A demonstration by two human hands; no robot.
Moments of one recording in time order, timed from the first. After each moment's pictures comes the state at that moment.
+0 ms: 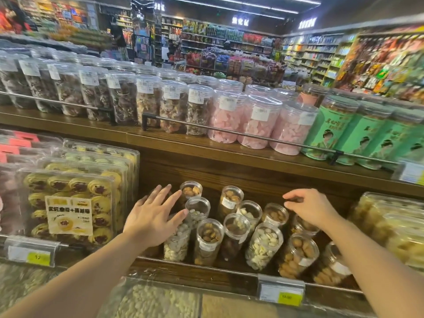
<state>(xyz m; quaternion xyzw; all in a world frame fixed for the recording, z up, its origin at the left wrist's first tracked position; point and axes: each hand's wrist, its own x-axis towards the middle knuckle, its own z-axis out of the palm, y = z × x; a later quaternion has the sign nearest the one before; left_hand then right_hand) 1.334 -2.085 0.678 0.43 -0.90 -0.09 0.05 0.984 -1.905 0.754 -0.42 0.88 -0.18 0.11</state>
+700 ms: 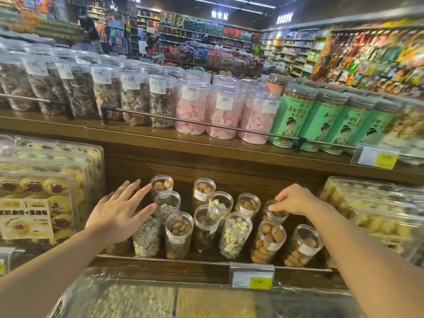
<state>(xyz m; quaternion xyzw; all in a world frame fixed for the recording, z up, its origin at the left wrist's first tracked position) 1.332 -2.088 0.676 0.44 -0.89 -0.07 0.05 0.951 -1.879 0.759 -0.33 0.92 -0.05 0.19</state>
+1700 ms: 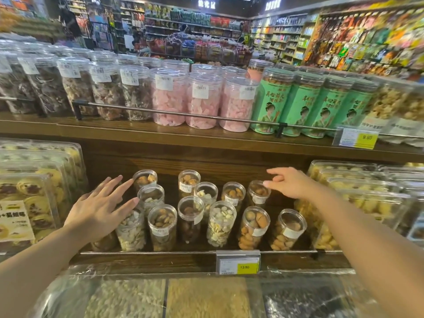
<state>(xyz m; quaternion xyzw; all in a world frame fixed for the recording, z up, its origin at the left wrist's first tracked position) 1.332 -2.090 0.675 0.45 -0.89 -0.08 0.05 0.927 -1.852 0.770 -0.40 0.89 -0.14 0.19</state>
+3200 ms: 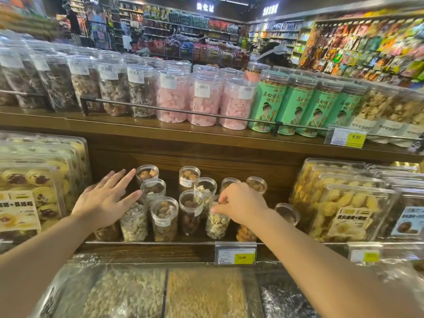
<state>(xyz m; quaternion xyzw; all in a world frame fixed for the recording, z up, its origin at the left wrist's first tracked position) 1.330 -2.084 0.681 0.45 -0.89 -0.08 0.03 1.067 -1.873 0.747 -0.51 0.85 -0.07 0.11</state>
